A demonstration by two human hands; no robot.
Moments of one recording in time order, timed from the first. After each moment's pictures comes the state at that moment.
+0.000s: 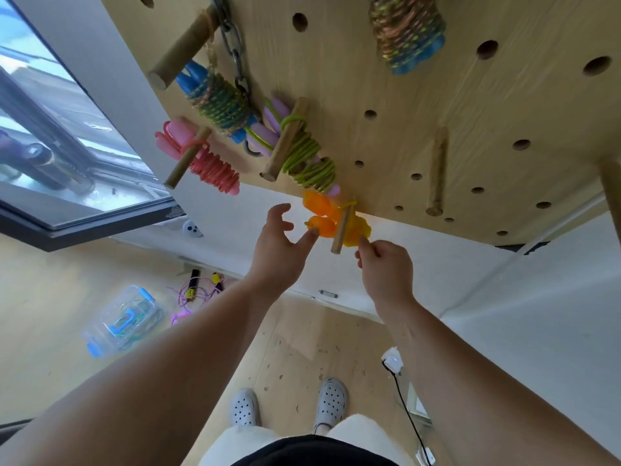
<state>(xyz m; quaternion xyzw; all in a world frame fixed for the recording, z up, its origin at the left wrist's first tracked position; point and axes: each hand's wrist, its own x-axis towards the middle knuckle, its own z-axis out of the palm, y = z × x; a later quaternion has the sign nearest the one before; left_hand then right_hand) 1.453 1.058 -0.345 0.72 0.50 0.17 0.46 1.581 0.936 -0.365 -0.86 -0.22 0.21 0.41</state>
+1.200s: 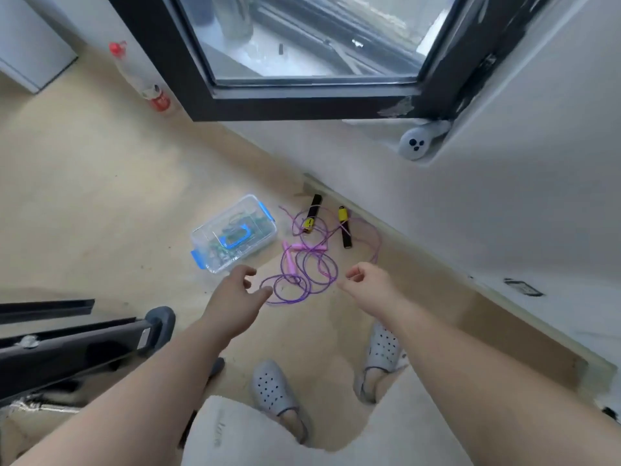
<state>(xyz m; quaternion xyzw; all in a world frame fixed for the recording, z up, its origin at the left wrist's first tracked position) 0.910 1.317 -0.686 0.53 0.69 -0.01 0.49 1.157 1.252 -0.703 -0.79 -0.27 0.53 0.16</state>
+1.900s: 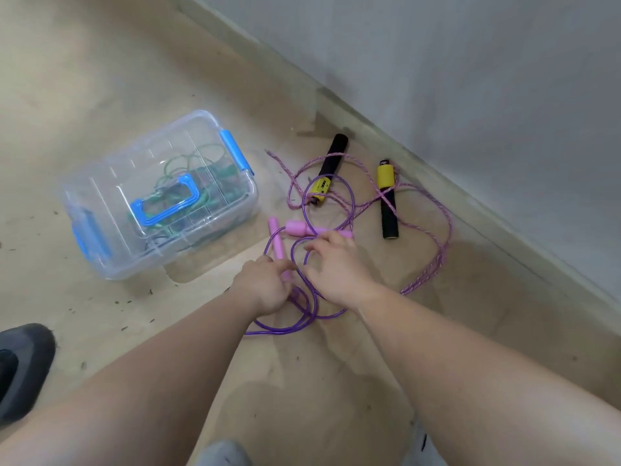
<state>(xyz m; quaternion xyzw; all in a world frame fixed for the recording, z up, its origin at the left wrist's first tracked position) 0.960 1.396 -1.163 0.70 0.55 -0.23 0.39 1.129 1.365 -1.137 -0.72 -0.56 0.41 0.01</state>
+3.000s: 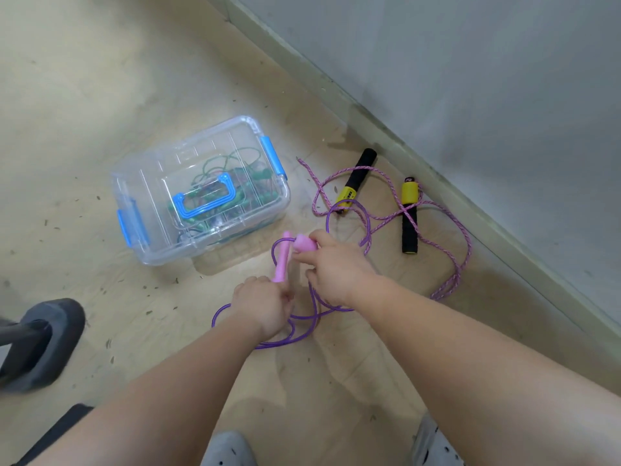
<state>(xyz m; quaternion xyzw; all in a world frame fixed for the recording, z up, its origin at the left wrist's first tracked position) 0.925 1.365 -1.150 0.74 0.57 -0.25 0.27 1.103 1.392 -1.115 -0.58 -0.73 0.34 -0.11</state>
